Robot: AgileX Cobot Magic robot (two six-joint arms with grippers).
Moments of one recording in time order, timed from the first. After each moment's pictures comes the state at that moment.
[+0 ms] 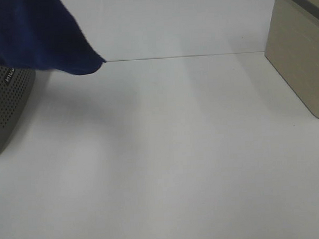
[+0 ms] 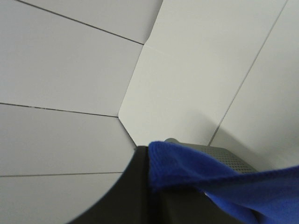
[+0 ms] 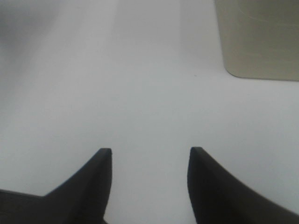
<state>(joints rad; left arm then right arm) -0.69 1.55 -1.96 0.64 1.13 0.51 0.00 0.14 -0.48 0.20 0.99 -0.14</state>
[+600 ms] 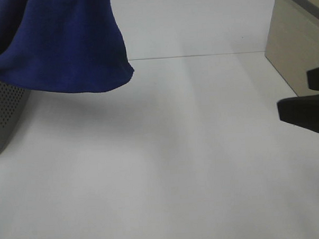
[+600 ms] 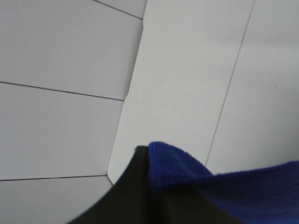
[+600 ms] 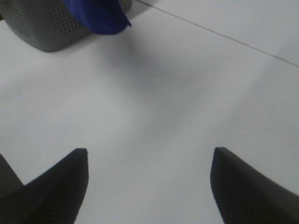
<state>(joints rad) -0.85 1.63 -1.96 0.63 1.04 0.51 0.00 0.74 -0.48 1.03 0.70 -1.21</state>
